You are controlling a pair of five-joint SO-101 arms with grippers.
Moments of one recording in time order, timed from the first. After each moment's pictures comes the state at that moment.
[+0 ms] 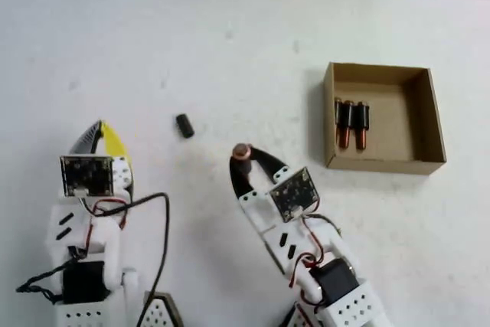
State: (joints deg) left arm -11.3 -103.5 85.1 40.9 -7.3; right arm -35.0 -102.4 96.4 27.6 7.3
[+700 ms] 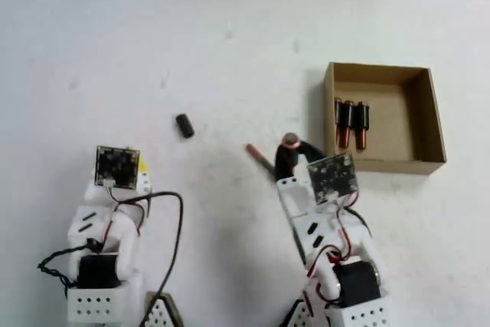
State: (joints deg) left arm -7.6 -103.5 97.1 44.2 -7.4; right arm -18.2 -102.4 83.2 45.1 7.3
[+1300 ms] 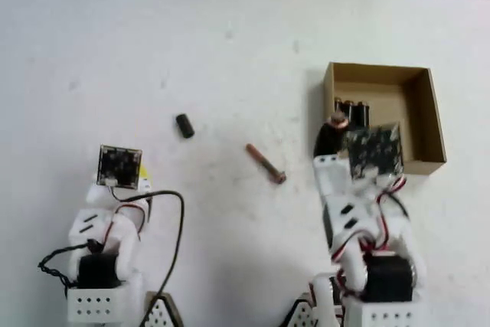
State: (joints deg) left arm -7.6 -103.5 97.1 49.1 -7.5; right arm -4.8 -80.5 54.2 55.6 12.2
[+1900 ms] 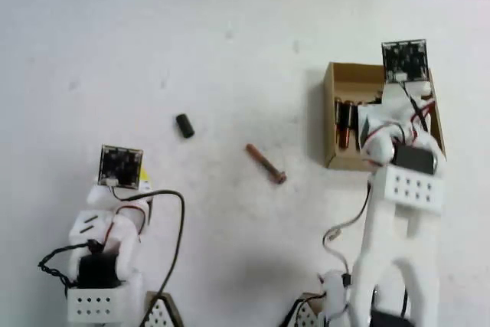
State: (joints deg) left arm -7.6 -103.5 97.1 50.7 -7.5; right arm 10.9 -30.0 37.9 41.8 19.6
